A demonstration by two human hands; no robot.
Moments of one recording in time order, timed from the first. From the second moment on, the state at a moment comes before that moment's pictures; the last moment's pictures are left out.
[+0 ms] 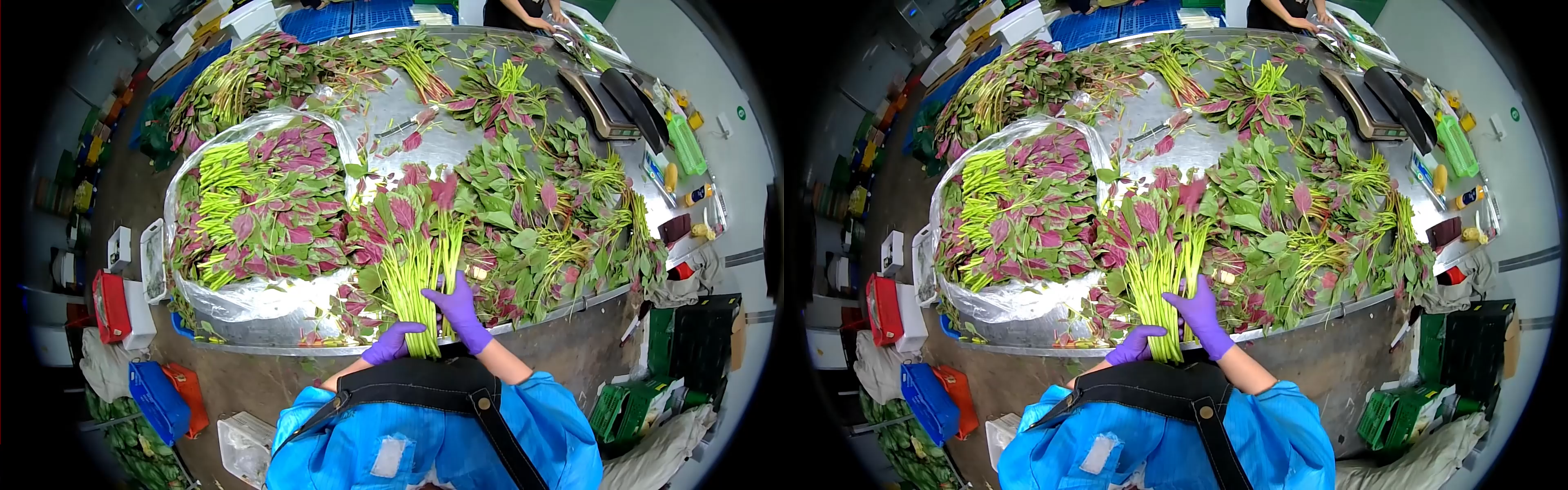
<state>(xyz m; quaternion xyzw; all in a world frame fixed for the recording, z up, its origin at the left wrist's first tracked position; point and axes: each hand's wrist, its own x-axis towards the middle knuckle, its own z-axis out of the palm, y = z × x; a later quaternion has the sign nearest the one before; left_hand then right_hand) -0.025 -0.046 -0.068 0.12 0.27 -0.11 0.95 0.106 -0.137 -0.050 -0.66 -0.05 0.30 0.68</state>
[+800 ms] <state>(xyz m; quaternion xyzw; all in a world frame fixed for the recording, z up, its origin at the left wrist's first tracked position) -0.027 -0.044 -0.078 0.11 0.21 -0.12 0.96 0.114 -0.148 -0.022 -0.65 -0.05 0.45 0.61</state>
